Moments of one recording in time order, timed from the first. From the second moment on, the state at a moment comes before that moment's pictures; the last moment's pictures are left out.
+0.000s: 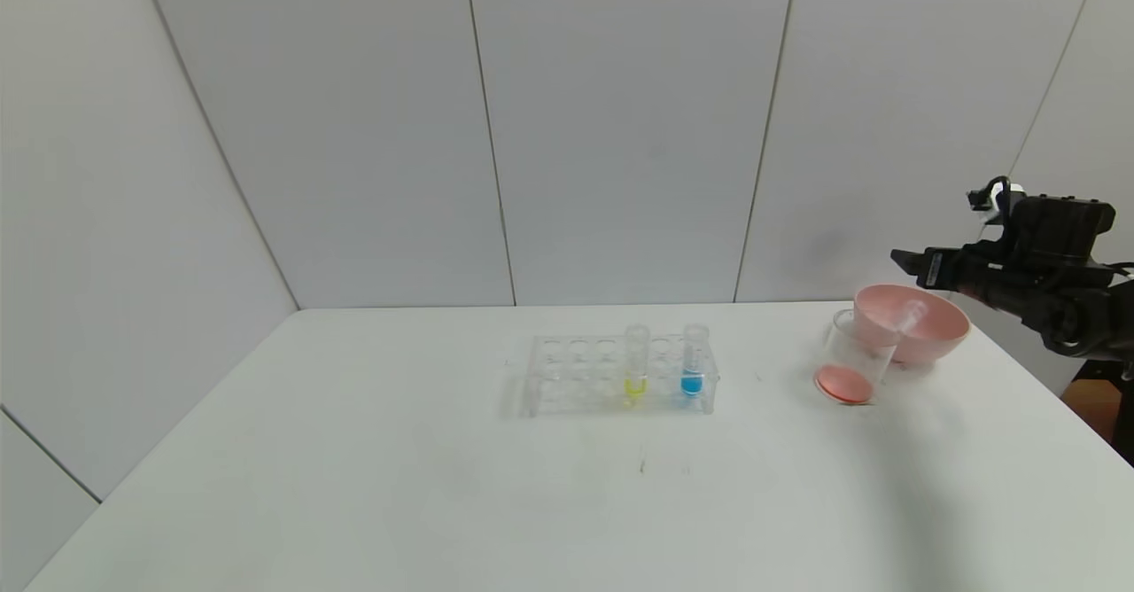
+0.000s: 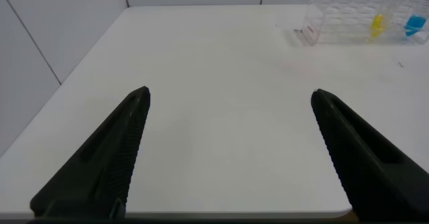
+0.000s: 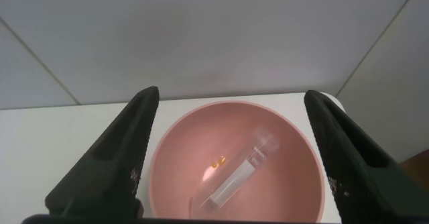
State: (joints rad) left arm 0.00 0.00 0.00 0.02 0.00 -0.02; right arm -0.18 2.20 -1.39 -0.60 0.11 0.01
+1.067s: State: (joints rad) left arm 0.00 0.00 0.00 0.02 0.00 -0.02; right arm 0.27 1.68 -0.87 -0.46 -0.11 0.10
